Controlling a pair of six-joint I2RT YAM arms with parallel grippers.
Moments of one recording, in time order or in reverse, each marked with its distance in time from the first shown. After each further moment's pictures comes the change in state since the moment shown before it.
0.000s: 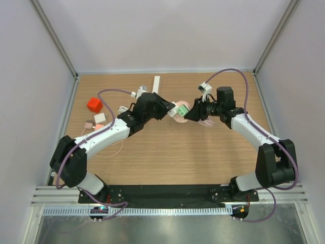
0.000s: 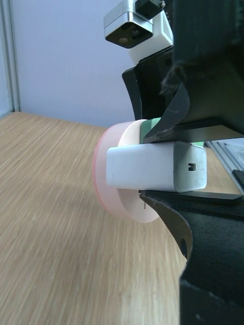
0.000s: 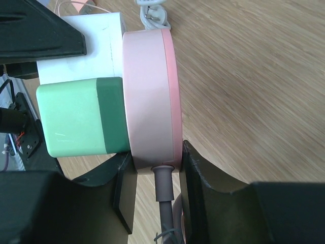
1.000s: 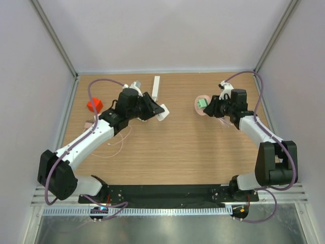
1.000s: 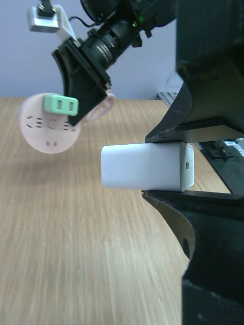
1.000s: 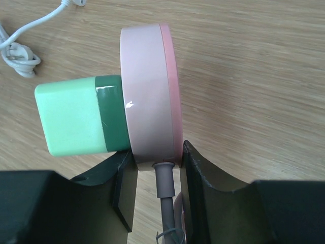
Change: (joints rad) left arm 0.127 -0.171 0.011 -0.225 0.276 0.355; right arm -0.156 -0.015 -0.068 0.062 0.283 0.032
